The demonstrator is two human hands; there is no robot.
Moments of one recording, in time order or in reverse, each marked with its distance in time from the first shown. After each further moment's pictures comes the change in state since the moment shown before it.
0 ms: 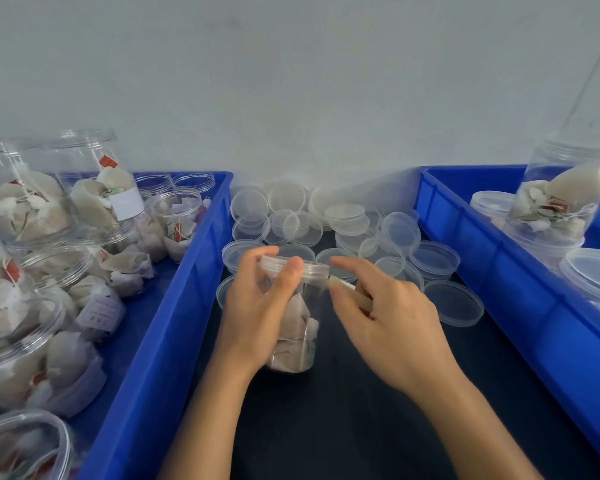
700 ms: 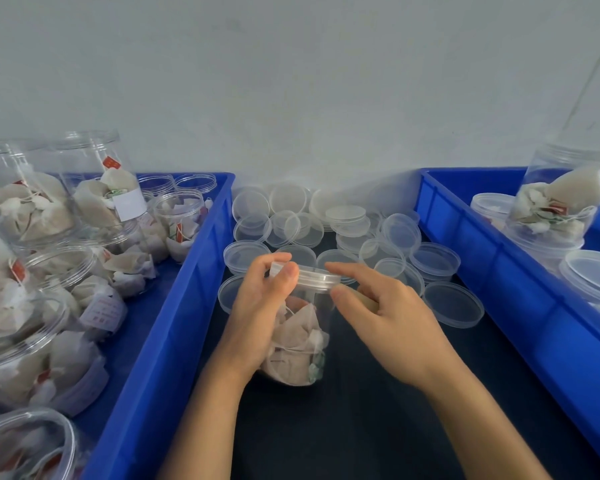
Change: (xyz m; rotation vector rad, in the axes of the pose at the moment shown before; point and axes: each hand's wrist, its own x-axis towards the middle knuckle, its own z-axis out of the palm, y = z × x) left_hand -0.001 -0.004 -0.004 -0.201 -0.156 -0.062; right_hand 0.008 0.013 -0.001 0.132 -0.135 0.037
